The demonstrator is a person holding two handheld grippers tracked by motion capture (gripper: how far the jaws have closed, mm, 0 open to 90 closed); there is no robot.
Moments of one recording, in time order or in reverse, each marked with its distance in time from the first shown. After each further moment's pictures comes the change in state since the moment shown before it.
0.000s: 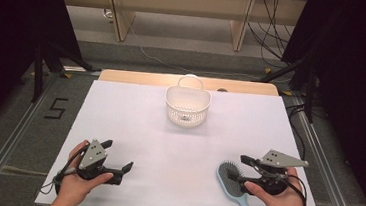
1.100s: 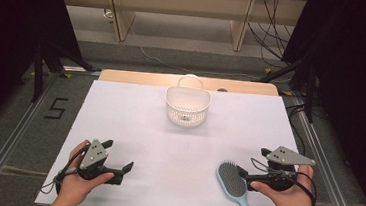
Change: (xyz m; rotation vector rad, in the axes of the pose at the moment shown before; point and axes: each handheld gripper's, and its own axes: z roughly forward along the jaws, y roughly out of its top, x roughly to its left) left arm 0.000 0.000 0.001 0.003 -0.001 0.003; right arm -0.013 0.004 -0.011 0.038 -0.199 -0.061
